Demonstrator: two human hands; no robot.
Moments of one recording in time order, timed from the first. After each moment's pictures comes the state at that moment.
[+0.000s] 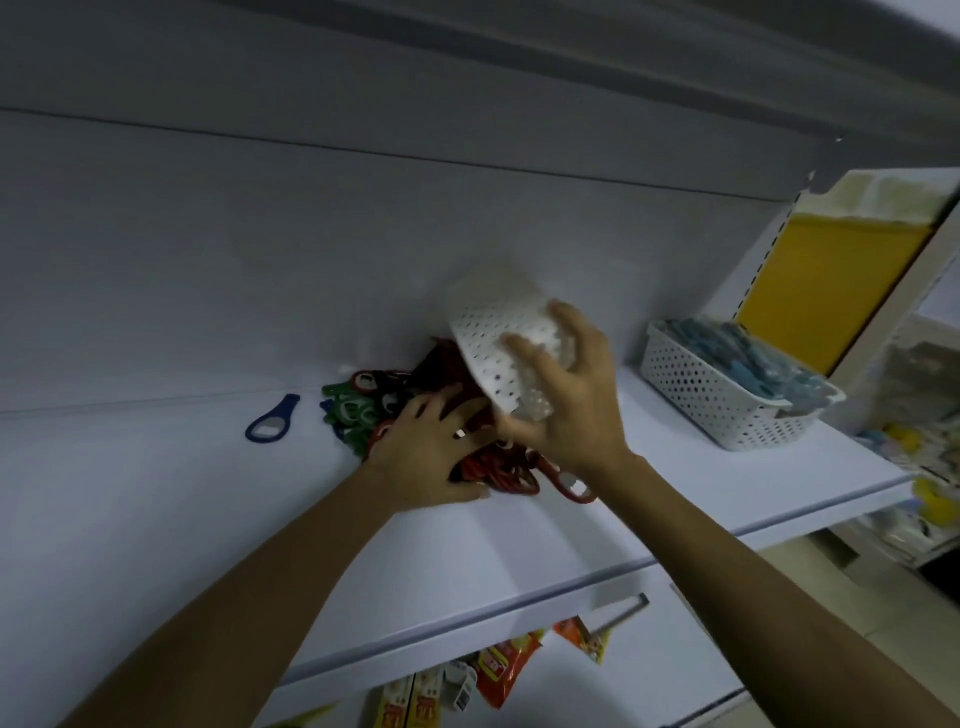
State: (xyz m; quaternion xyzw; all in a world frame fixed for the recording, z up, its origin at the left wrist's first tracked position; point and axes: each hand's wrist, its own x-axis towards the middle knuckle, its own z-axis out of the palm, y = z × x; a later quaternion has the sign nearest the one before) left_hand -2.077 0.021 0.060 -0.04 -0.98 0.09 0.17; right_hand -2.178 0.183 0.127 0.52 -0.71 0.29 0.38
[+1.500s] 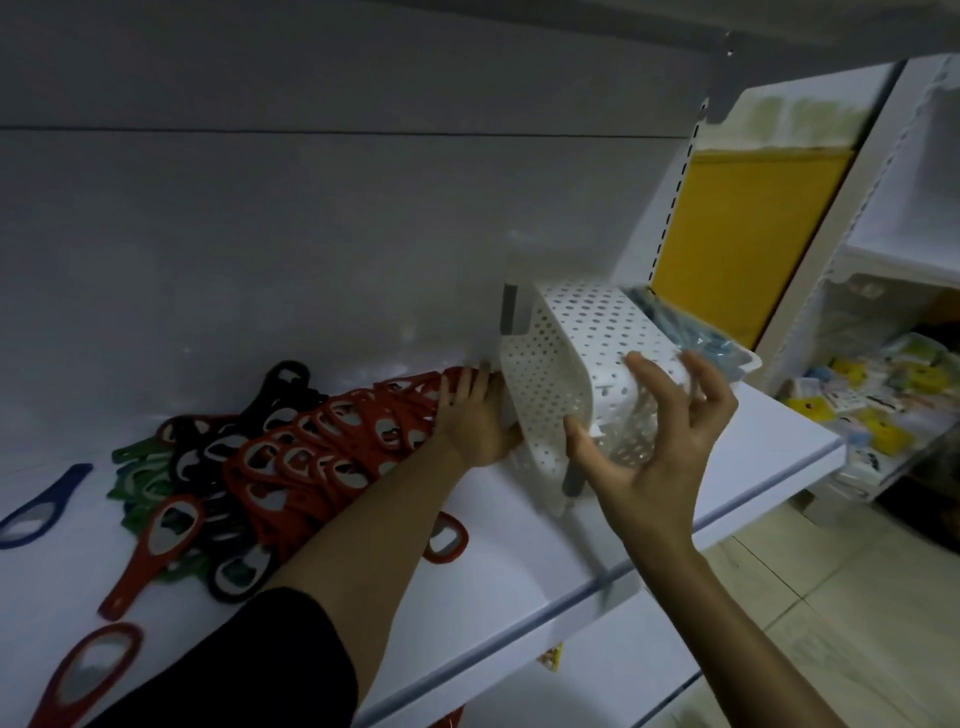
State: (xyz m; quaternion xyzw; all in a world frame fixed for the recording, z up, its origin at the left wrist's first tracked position) left_hand -2.325 0.128 0.027 0.08 -0.99 0.00 0.10; right_hand -2.271 0.329 0.093 0.26 -0.75 0.51 0.35
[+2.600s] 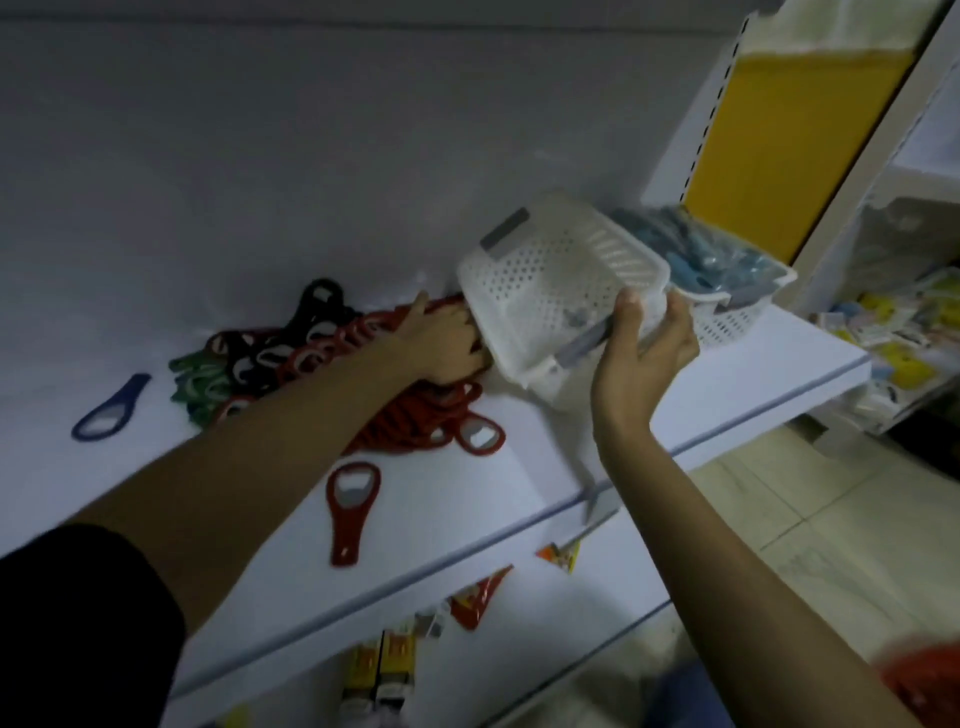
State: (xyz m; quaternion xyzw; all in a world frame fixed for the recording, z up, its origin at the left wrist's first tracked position) left_hand -2.250 0.083 0.075 -0.03 -1.00 0.05 0.02; right_hand -2.256 0.278 0.078 0.03 -0.69 0.70 0.20
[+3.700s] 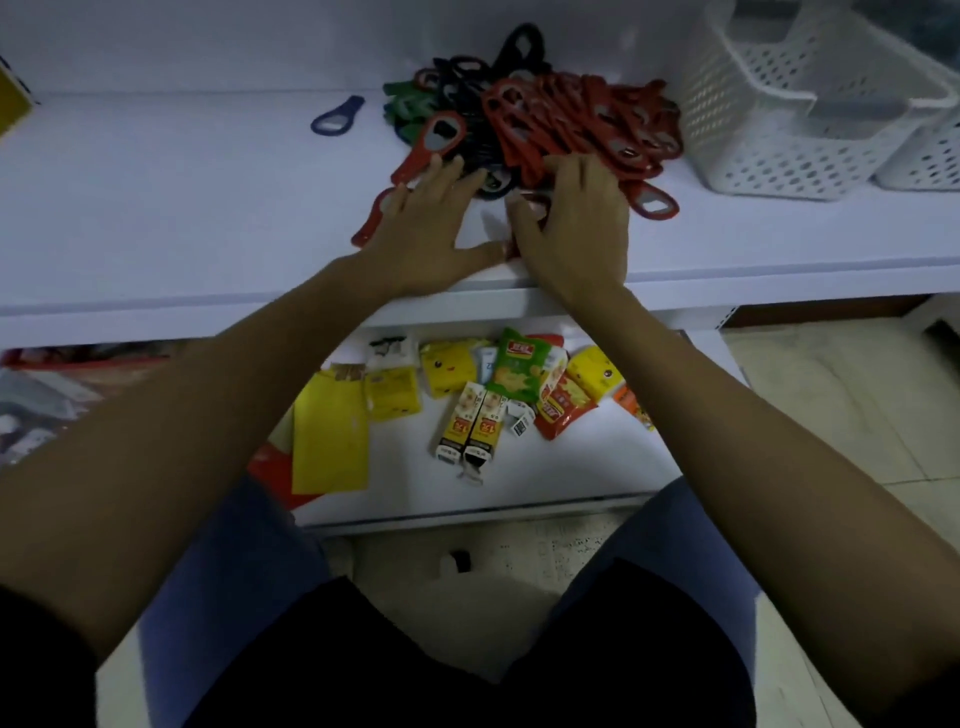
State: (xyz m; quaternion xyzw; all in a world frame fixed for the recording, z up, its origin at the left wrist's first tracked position) left_hand -1.983 0.083 0.022 0.21 -0.96 -0.15 0.11; right_hand -2.102 0.203 0.017 0.43 -0.83 0.31 0.18
